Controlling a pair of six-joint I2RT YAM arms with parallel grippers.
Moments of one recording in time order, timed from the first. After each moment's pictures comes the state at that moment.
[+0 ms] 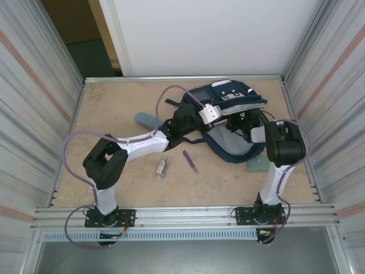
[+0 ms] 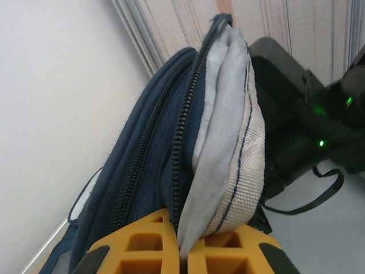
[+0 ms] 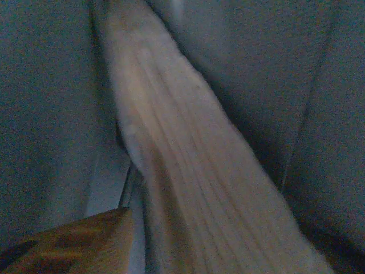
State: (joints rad) left arm -0.85 1.84 1.25 0.45 0.13 0.43; right arm 0.06 1.92 0.85 0.57 -0.50 1.38
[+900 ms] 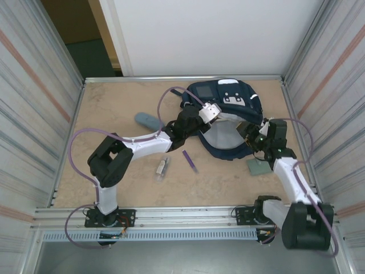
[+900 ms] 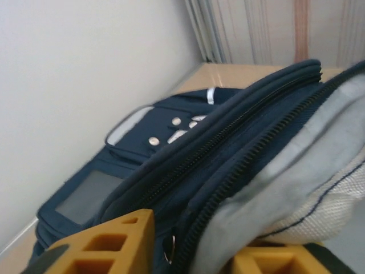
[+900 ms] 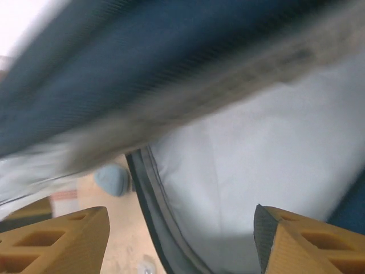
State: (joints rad) left arm -0.86 1.88 1.25 0.39 -0.10 0.33; right arm -0.04 0.98 0.59 -0.24 -0.47 0.83
